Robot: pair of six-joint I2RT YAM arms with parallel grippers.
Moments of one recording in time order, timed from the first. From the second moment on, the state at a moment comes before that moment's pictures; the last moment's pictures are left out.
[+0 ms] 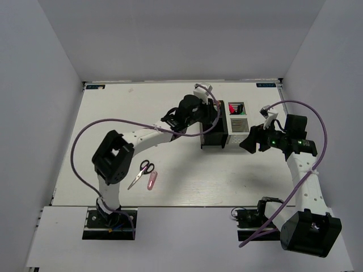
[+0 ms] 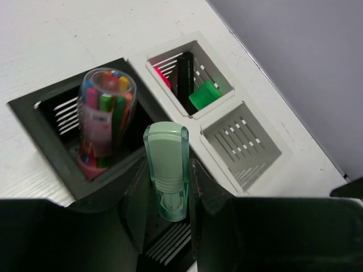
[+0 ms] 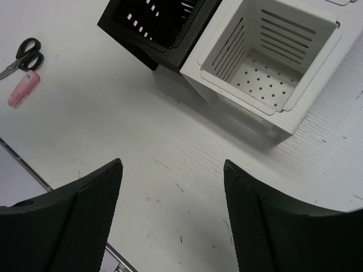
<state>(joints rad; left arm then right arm) -0.80 1.87 1.40 0.21 0.02 -0.39 -0.14 1.01 0.87 -0.69 -0.78 -0.30</state>
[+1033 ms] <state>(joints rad) -0.94 1.47 1.23 -0.32 -0.30 -0.39 -0.14 1.00 0.87 -0.69 -0.78 -0.33</state>
